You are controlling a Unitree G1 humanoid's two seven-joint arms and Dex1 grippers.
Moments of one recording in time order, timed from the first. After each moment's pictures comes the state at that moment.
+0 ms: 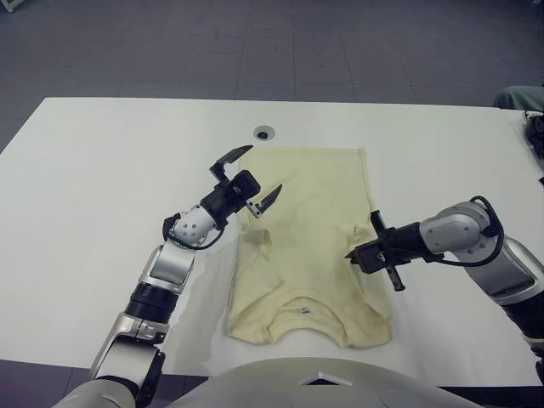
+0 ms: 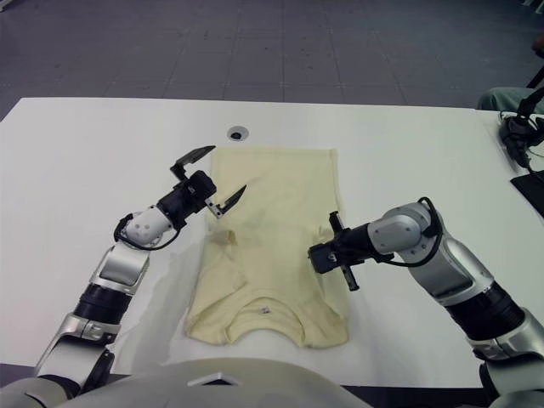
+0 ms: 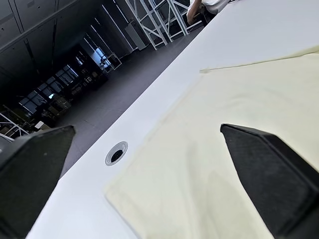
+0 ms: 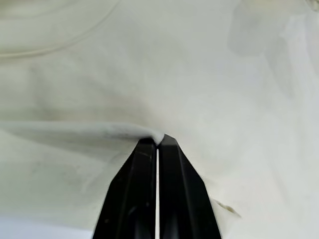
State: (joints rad) left arm -0.24 0.36 -0.23 0.07 0.16 -0.17 -0.44; right arm -0.24 -0.95 0.38 -0.33 -0.14 0.06 1.29
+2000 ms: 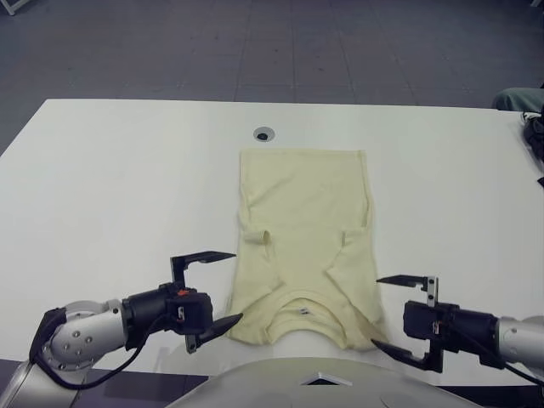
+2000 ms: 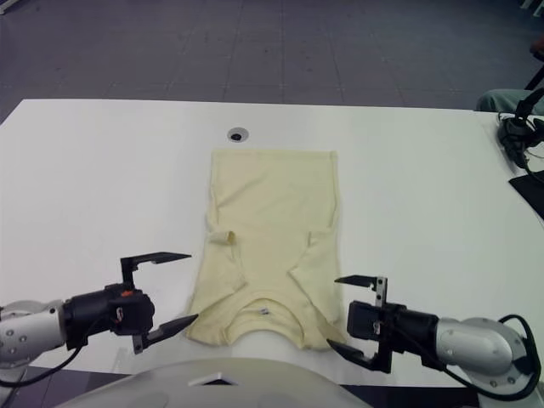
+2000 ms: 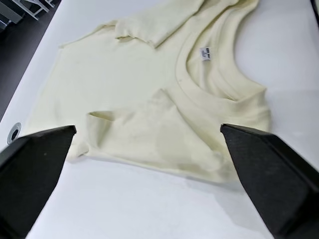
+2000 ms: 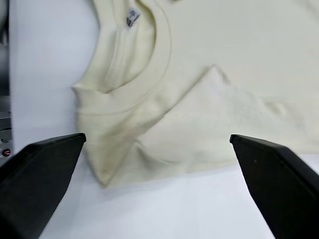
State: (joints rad) left arm 0.72 0.83 0.17 -0.85 0.01 -0.08 -0.91; right arm 0.84 -0.85 -0.27 -0.89 -0.03 0.20 1.02
